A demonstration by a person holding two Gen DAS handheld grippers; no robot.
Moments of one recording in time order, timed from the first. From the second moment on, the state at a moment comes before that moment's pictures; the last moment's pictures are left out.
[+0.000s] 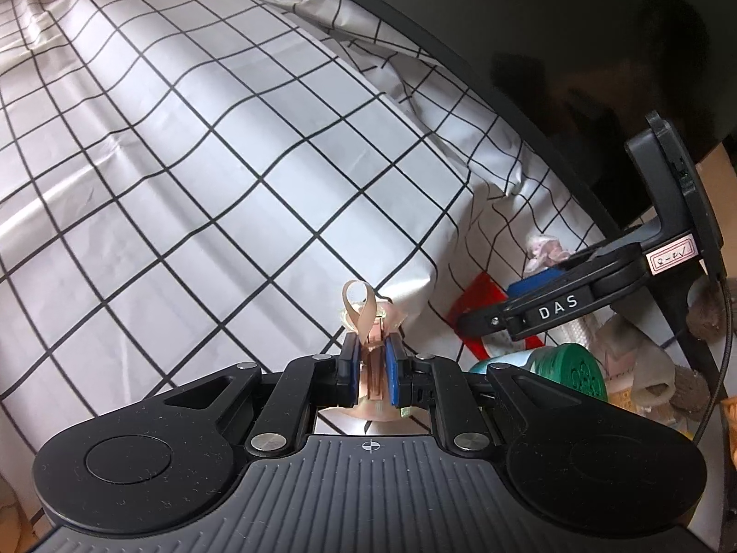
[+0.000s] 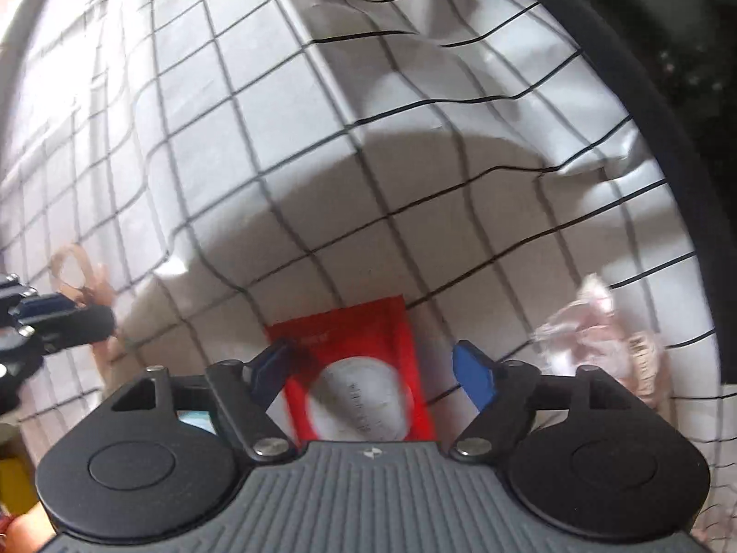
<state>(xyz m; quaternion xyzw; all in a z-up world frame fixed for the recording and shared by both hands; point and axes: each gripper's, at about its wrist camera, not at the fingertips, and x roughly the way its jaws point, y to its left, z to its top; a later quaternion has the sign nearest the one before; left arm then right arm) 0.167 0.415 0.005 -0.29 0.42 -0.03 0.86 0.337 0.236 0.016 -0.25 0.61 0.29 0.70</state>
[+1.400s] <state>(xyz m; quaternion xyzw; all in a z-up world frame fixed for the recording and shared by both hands) 0.177 0.416 -0.005 -0.29 0.42 -0.04 0.86 0.354 0.169 0.015 -0.13 0.65 0.22 0.72</state>
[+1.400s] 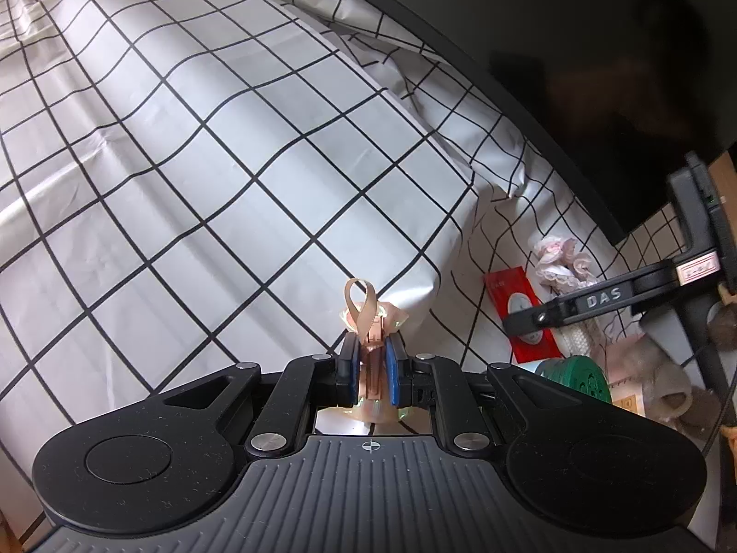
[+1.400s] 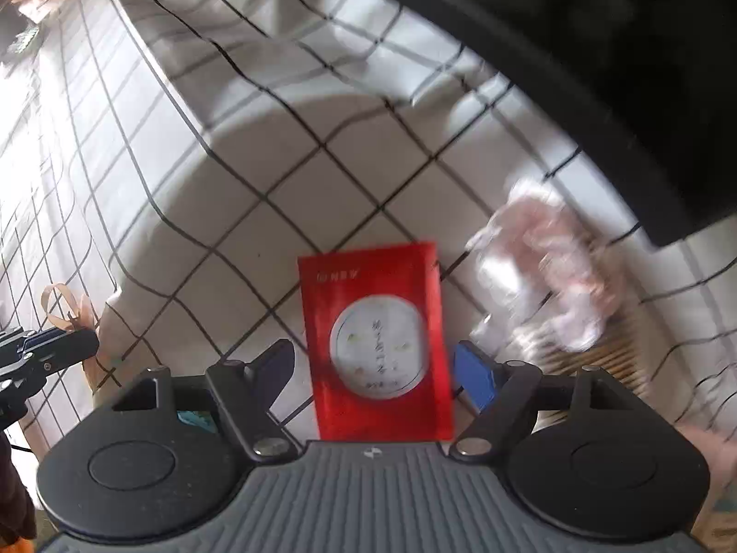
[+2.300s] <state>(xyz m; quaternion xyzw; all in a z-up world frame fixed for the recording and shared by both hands) 0.123 0.405 0.039 -0.28 0.40 -0.05 0.87 0.291 0.129 0.161 -0.12 0.55 0.29 0.77</state>
